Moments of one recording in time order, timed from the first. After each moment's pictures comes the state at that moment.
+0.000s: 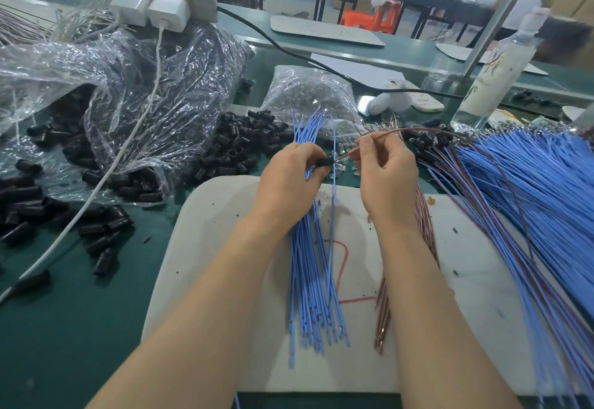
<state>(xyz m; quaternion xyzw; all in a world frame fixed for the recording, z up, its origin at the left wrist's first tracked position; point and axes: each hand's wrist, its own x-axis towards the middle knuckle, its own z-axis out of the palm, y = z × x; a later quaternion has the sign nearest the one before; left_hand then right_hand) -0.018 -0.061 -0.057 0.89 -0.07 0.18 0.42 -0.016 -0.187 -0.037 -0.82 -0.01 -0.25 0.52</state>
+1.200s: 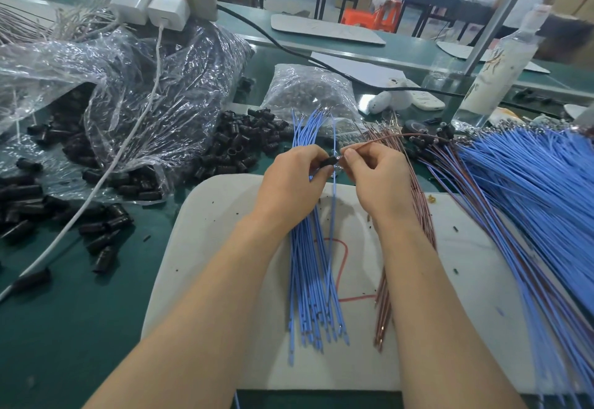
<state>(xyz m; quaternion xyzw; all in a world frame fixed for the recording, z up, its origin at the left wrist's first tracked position) -0.021 -0.065 -0.057 0.88 -0.09 0.18 0.42 -0.010 -0.188 -0.042 -0.83 0.00 -0.15 0.53</state>
